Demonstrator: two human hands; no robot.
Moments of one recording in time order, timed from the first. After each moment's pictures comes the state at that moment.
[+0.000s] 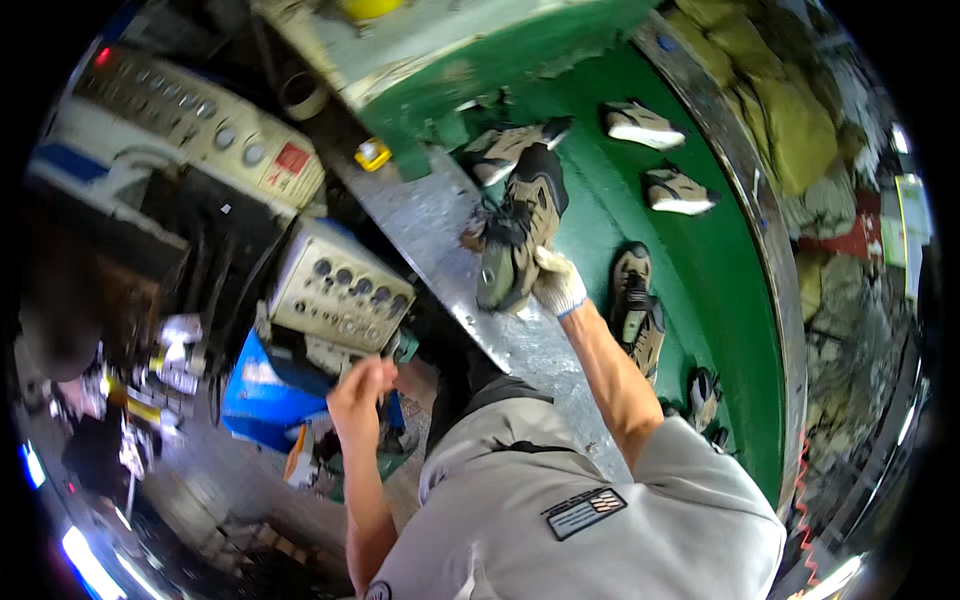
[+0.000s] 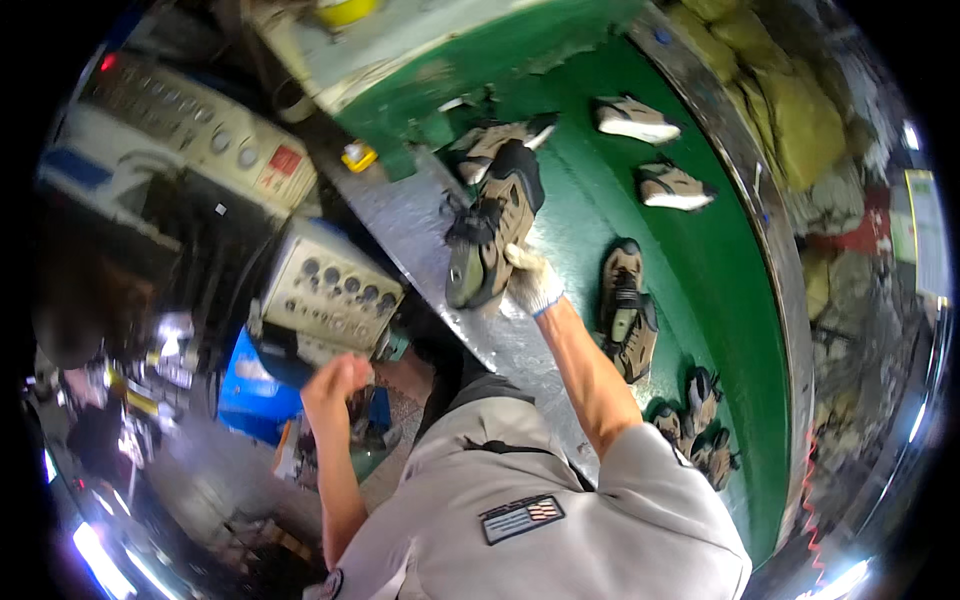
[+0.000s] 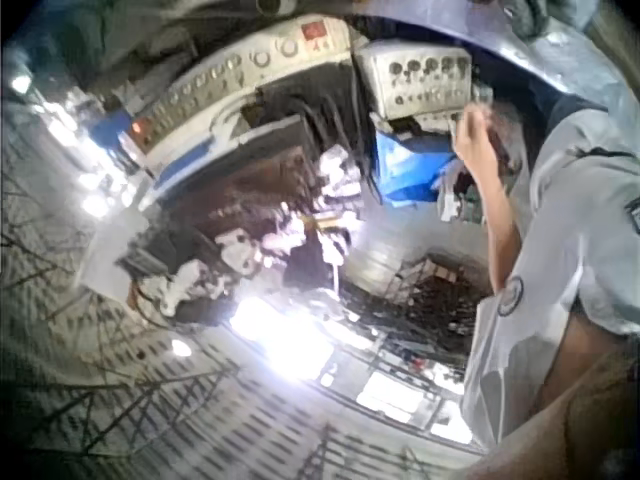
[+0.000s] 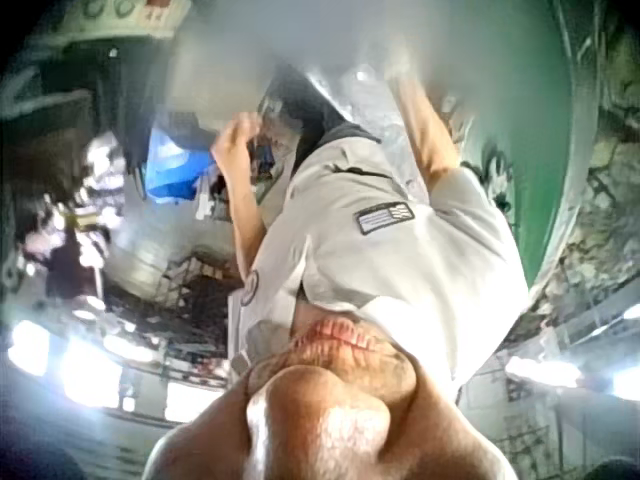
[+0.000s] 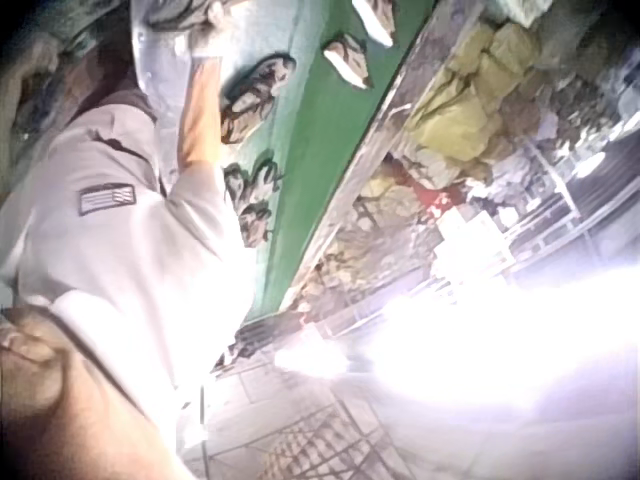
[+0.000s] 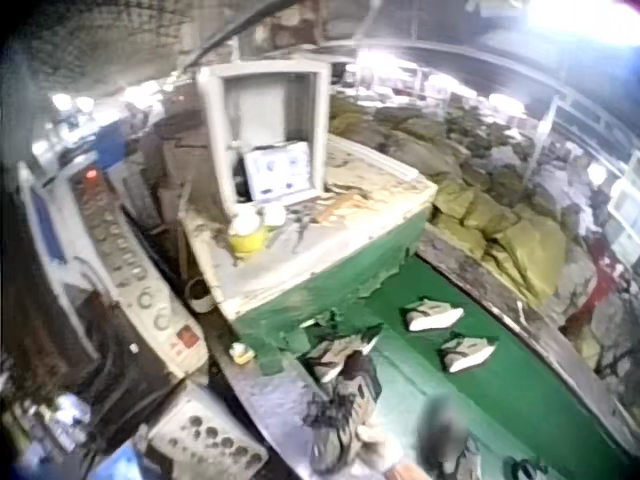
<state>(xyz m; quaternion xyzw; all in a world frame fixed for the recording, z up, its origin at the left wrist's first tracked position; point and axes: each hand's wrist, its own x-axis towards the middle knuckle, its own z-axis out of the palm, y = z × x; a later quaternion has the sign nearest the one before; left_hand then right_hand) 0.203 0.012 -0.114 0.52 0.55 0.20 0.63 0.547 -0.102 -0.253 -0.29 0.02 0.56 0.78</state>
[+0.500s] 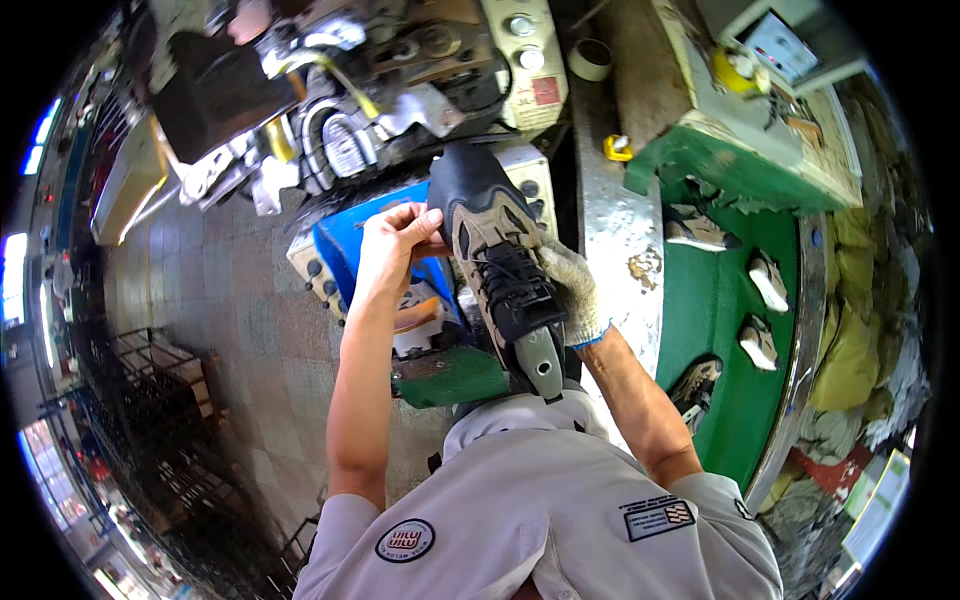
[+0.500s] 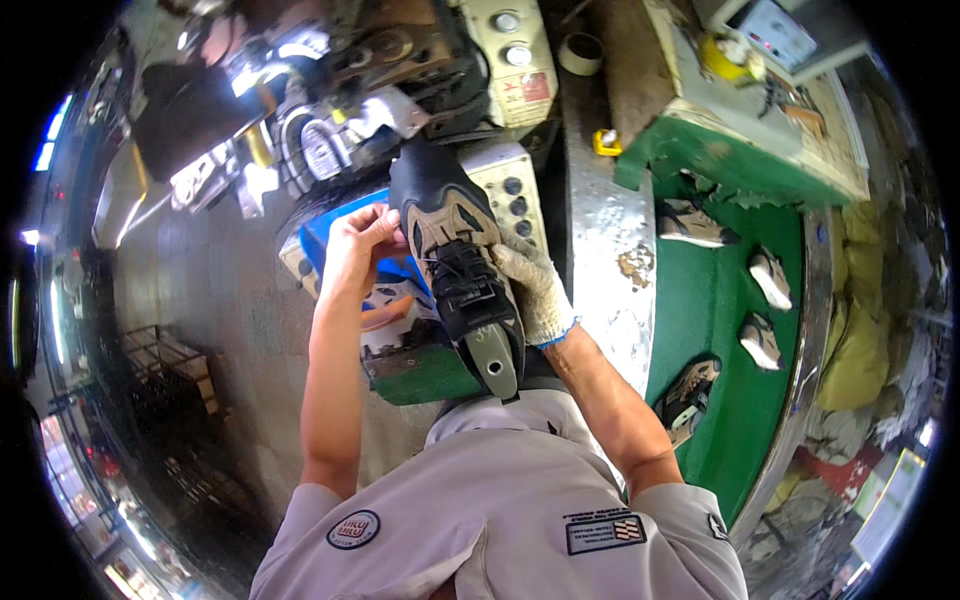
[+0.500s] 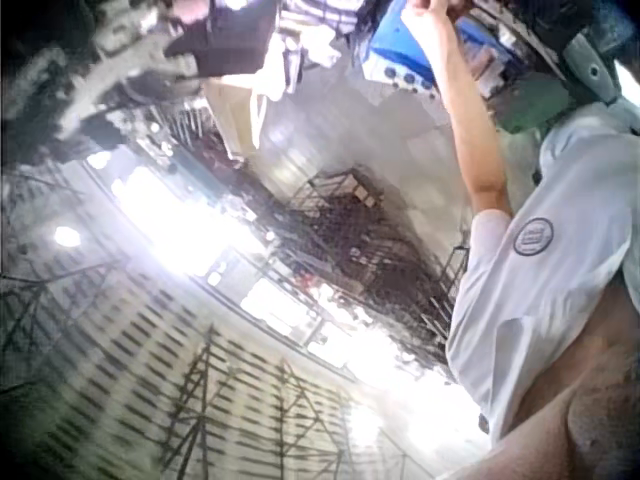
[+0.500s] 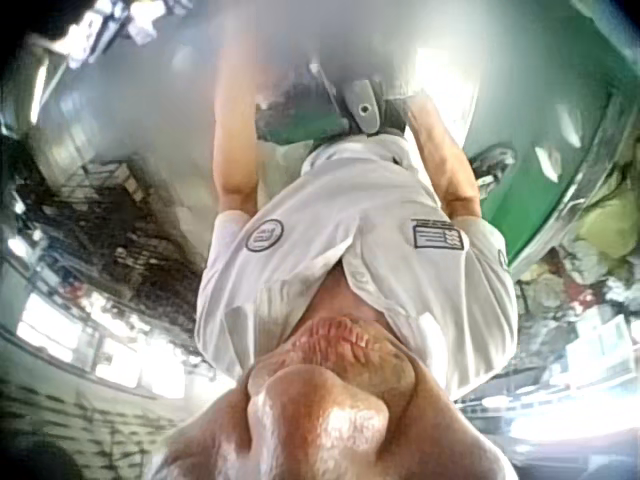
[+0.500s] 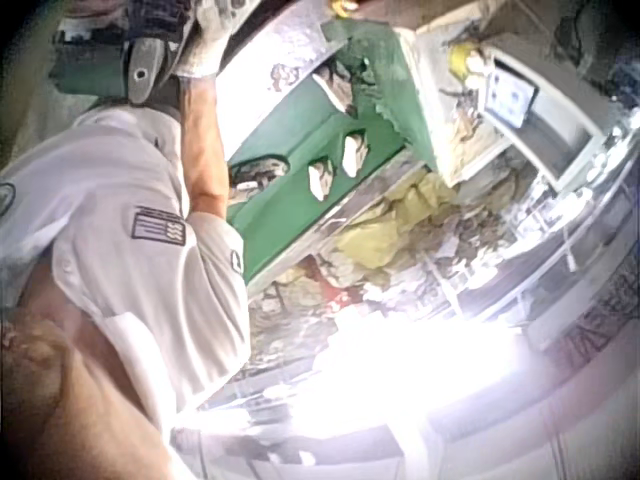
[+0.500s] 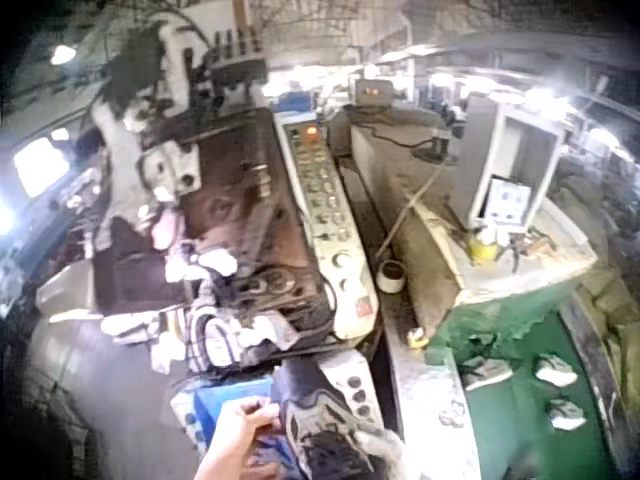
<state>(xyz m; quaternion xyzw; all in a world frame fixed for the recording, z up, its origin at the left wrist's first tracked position) 0.021 0.129 -0.075 0.34 0.49 0.40 0.69 0.261 0.044 -0.078 -0.32 -0.15 0.78 0.52</state>
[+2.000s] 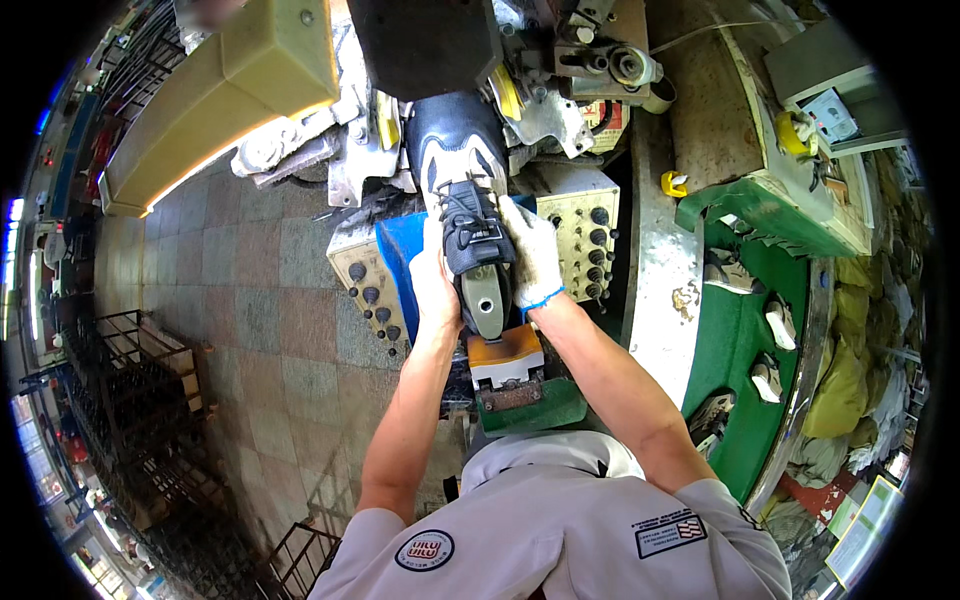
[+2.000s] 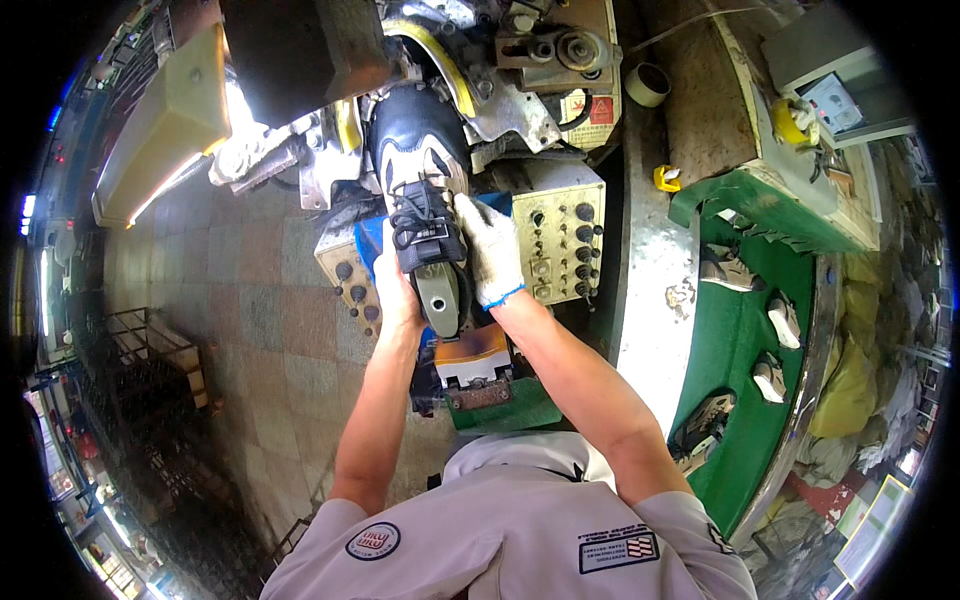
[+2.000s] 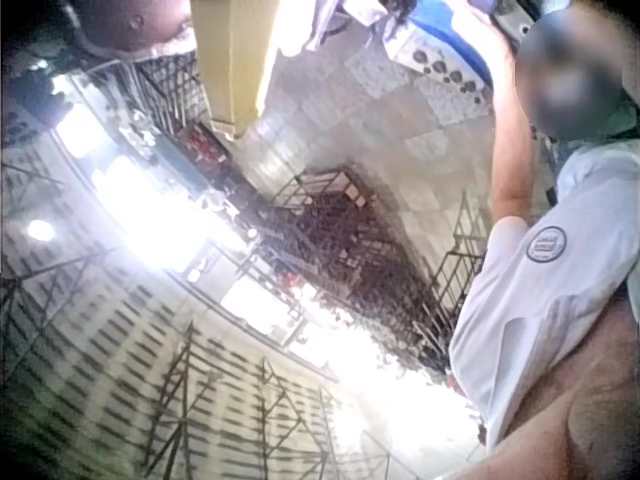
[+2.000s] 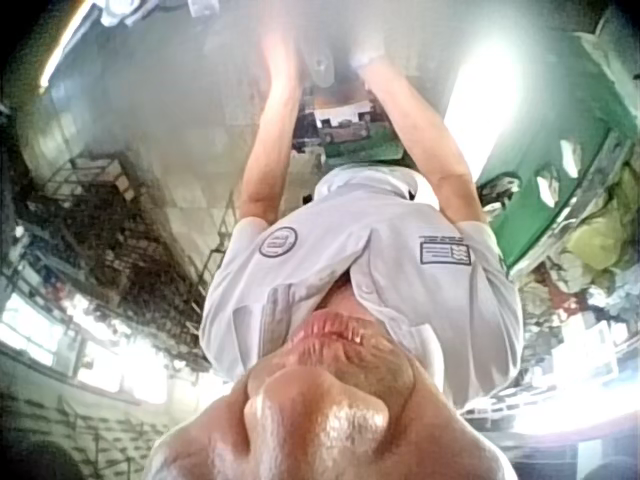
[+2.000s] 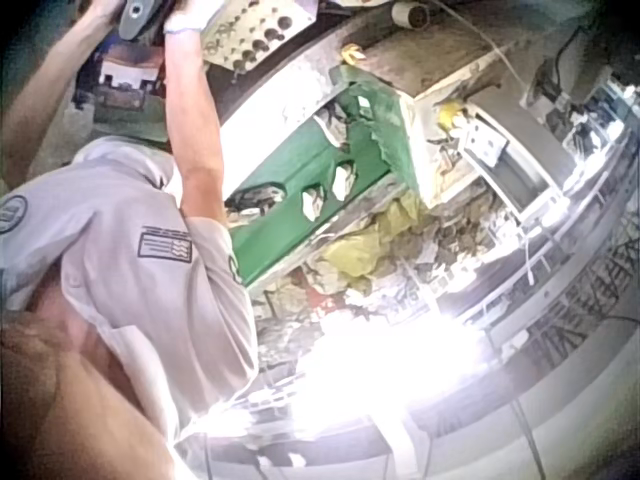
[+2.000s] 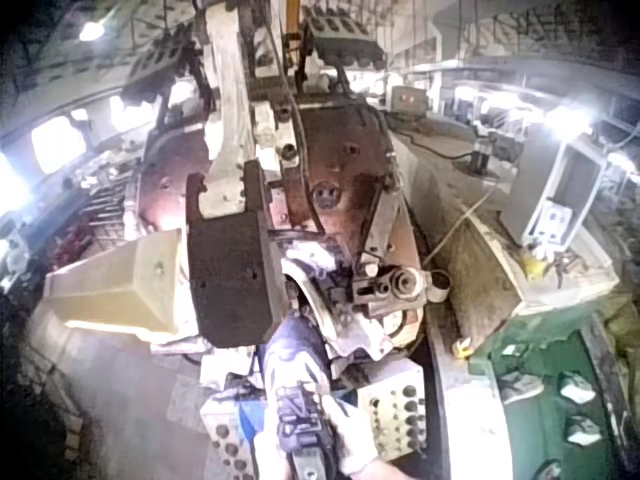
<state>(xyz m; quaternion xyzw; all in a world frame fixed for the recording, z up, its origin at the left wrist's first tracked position) -0.056 0.129 -0.130 0.17 0.49 0.58 0.63 0.067 0.159 -0.148 -0.44 -0.21 0.66 0.57</state>
